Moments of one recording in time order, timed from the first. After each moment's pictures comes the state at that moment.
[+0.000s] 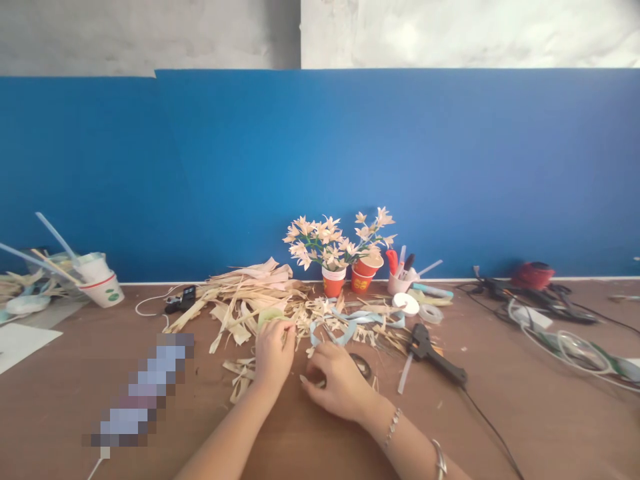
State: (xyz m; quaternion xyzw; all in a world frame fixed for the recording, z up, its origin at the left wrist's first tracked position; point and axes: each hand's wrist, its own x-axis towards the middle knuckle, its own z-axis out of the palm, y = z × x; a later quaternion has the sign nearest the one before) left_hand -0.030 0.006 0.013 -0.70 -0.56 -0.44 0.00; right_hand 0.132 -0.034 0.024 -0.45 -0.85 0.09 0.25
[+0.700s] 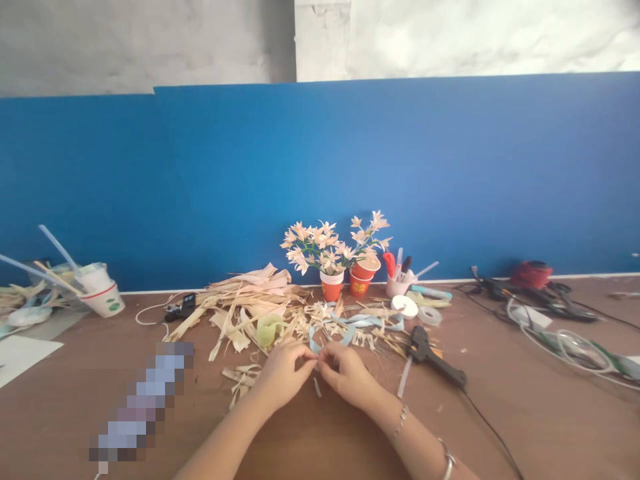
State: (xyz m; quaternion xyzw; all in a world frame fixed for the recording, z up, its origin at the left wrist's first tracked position) left_hand -0.023 -0.015 0.036 -0.81 -0.46 -0.33 -0.19; right_hand 0.148 -0.021 0.021 -0.48 -0.76 0.26 0.35
